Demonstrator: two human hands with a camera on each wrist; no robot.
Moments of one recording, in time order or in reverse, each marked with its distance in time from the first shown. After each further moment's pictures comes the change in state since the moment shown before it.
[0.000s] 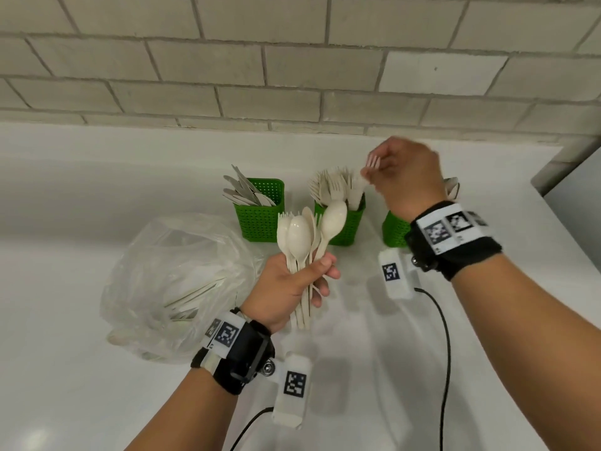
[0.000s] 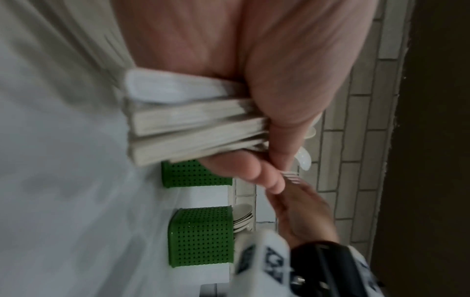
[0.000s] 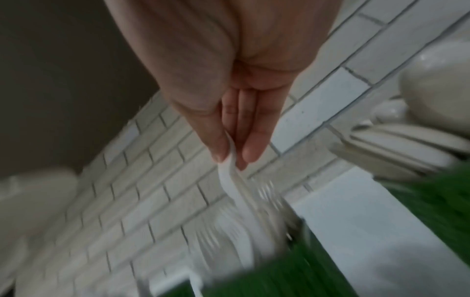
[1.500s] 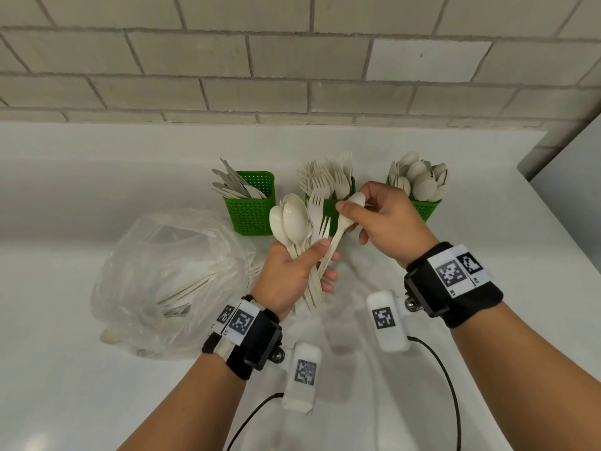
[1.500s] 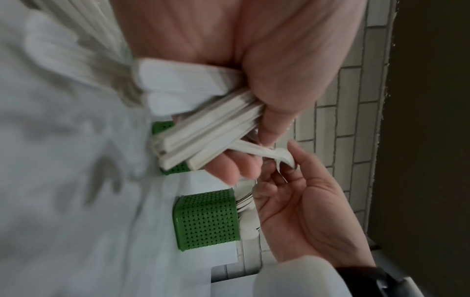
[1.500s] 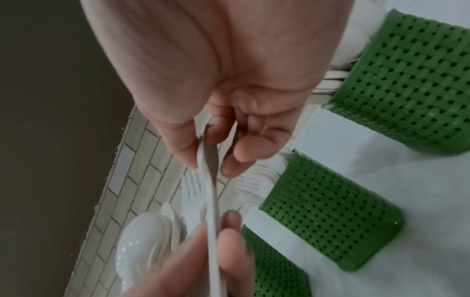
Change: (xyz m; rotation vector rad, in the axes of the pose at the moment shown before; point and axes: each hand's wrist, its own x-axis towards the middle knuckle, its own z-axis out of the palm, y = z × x) left_hand 0.007 -0.002 0.018 0.048 0.104 -0.018; right_hand -0.069 0.001 0.010 0.406 -0.243 0.184
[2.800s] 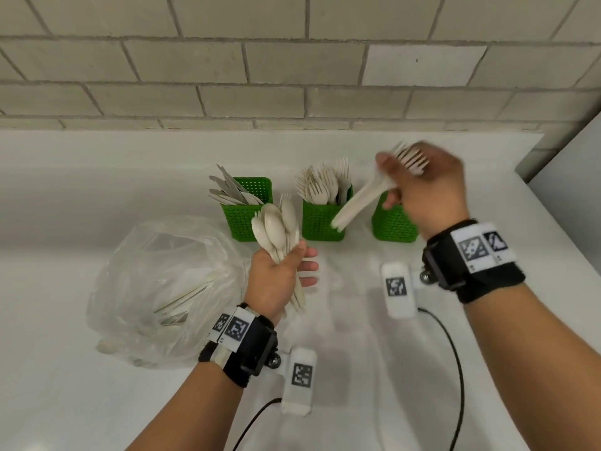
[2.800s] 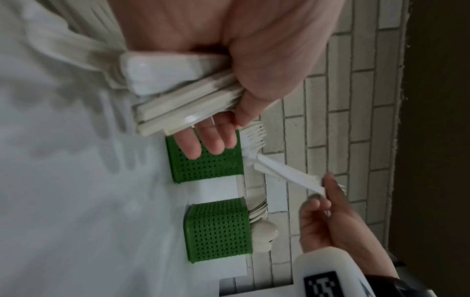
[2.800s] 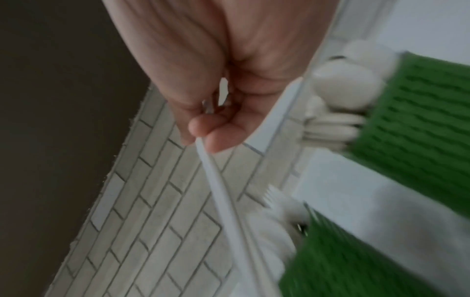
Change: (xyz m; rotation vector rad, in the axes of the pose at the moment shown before) left_hand 0.014 -0.014 -0.014 0.020 0.226 0.013; right_hand 0.015 -0.026 -0.037 0.071 0.357 -0.100
